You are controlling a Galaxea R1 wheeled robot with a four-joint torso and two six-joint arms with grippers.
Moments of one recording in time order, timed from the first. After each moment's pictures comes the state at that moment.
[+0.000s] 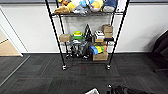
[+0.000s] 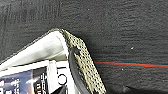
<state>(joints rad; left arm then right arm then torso) 0.99 2.82 -2.36 -0.52 0.14 0.04 -0.65 2.91 -2.55 0.12 -0.49 0.06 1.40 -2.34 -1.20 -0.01</state>
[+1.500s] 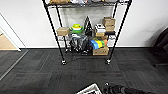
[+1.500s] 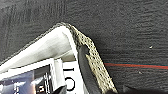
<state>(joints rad) 0.91 2.76 -2.24 -0.54 0.10 0.04 -0.64 2.94 -2.52 0.11 -0.37 0.06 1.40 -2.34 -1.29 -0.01</state>
